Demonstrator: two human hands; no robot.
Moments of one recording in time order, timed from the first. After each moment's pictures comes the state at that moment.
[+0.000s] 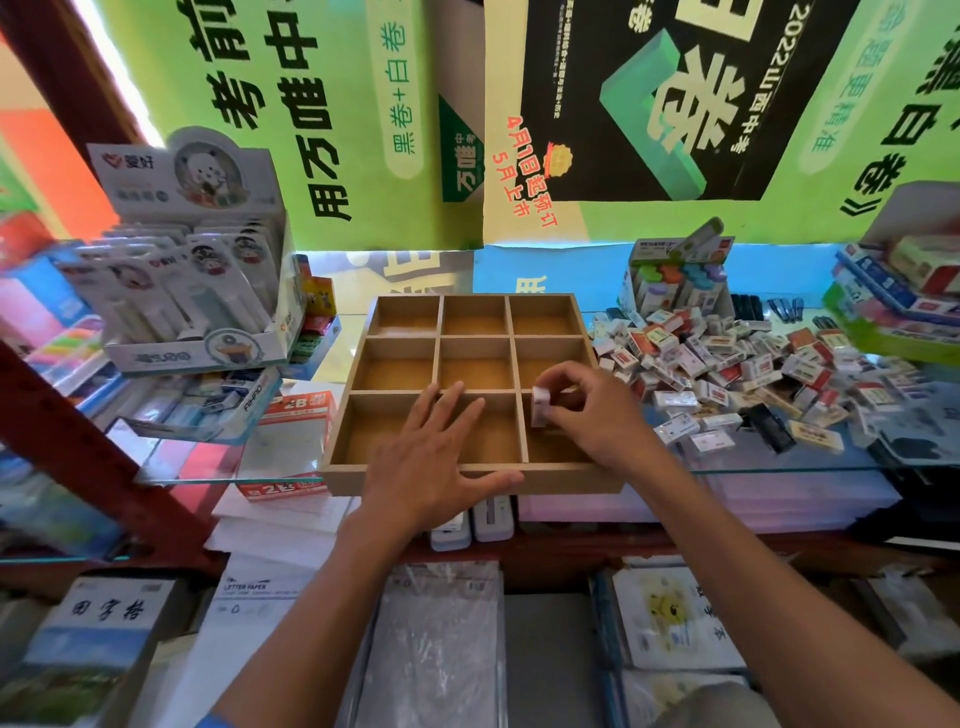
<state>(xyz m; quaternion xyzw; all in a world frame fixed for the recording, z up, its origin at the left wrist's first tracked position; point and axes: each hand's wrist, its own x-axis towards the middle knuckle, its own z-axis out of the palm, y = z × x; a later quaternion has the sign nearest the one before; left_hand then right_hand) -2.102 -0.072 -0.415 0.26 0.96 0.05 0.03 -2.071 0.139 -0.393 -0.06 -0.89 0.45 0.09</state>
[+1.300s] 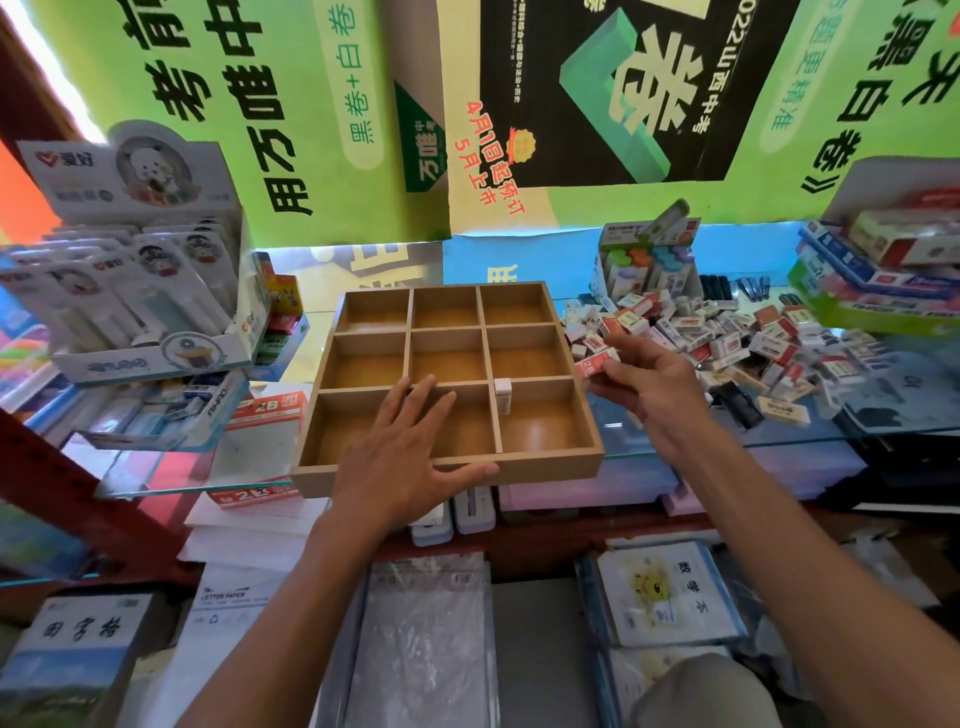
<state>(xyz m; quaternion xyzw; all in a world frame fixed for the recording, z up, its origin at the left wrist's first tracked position) -2.101 -0.072 -0.415 0.26 0.96 0.04 0.02 -2.051 0.203 -0.399 -0.22 -0.63 0.72 0.18</state>
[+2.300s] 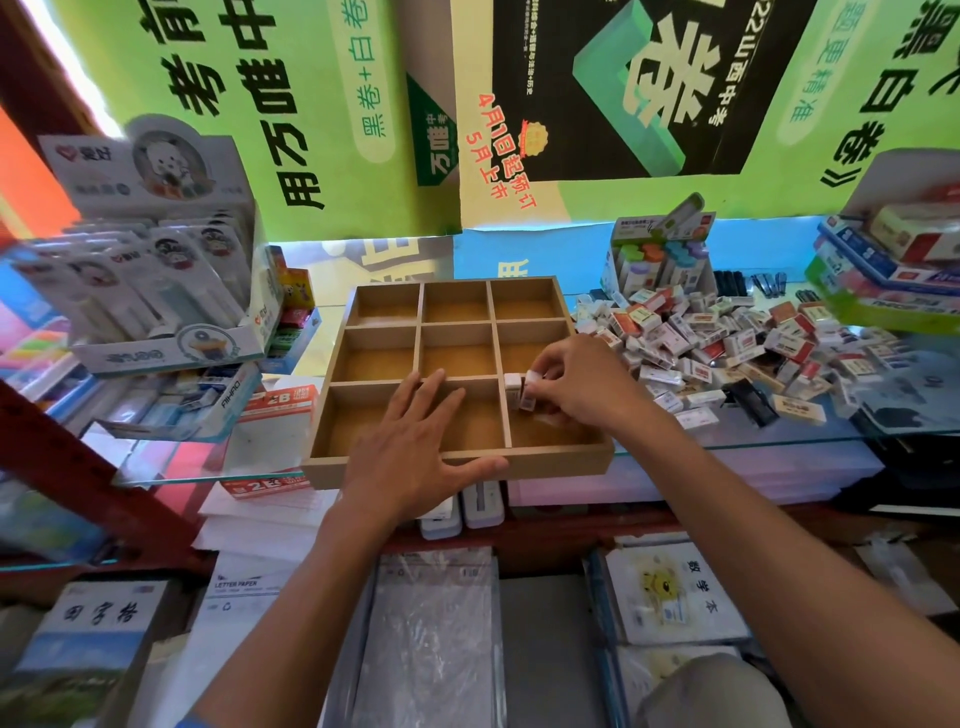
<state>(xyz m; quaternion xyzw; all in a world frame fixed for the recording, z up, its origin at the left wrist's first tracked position) -2.101 -0.071 -0.412 0.25 0.97 0.04 0.02 -2.083 0.145 -0.375 -0.12 -0.92 0.36 0.03</state>
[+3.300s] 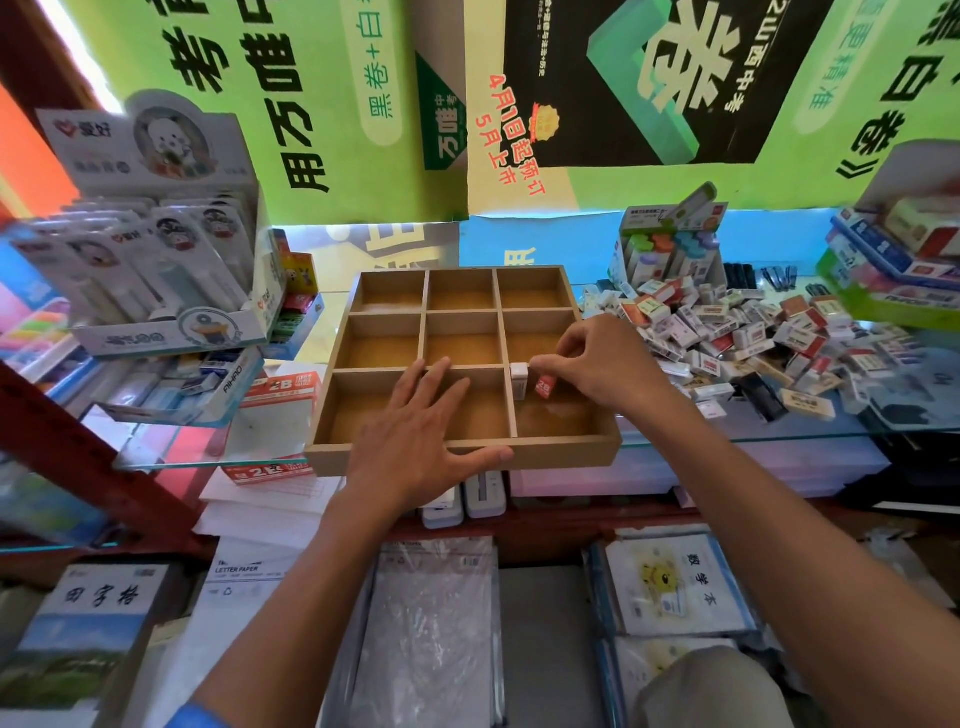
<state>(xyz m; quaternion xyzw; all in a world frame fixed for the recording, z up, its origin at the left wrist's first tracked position) -2.099 -0.071 -0.412 0.25 0.97 0.04 0.02 -2.085 0.154 -0.371 -0.13 -0.94 0.30 0.08</state>
